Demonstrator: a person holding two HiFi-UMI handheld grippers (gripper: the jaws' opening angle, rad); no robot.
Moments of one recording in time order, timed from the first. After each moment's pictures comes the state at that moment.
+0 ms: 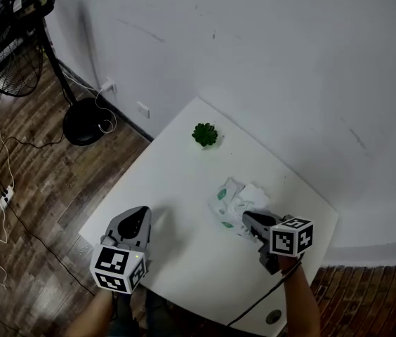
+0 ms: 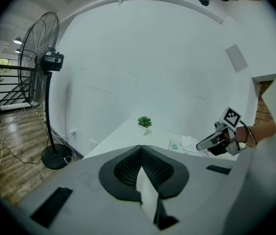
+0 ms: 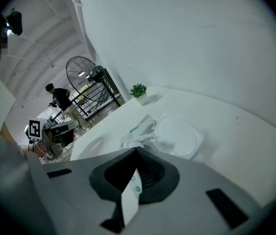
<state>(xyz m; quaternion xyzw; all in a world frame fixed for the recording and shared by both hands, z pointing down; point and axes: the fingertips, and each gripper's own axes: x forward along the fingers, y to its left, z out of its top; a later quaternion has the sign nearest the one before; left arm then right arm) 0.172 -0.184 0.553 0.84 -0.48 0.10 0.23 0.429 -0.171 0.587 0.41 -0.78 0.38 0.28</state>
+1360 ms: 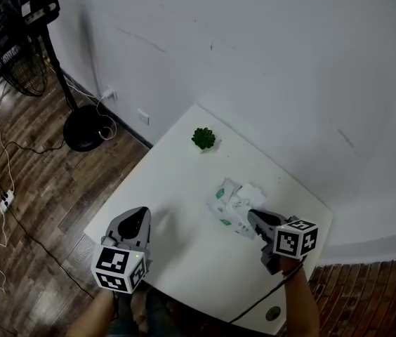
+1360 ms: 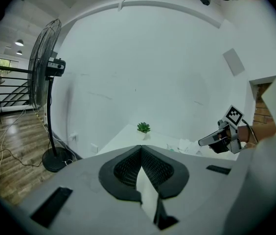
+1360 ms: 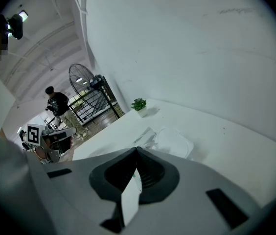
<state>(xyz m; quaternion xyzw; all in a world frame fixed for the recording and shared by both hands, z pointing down) 0.163 -0.173 0.529 0.84 -0.48 0.08 0.22 0.434 -0.166 0.544 0.45 -0.78 0.35 0.25</state>
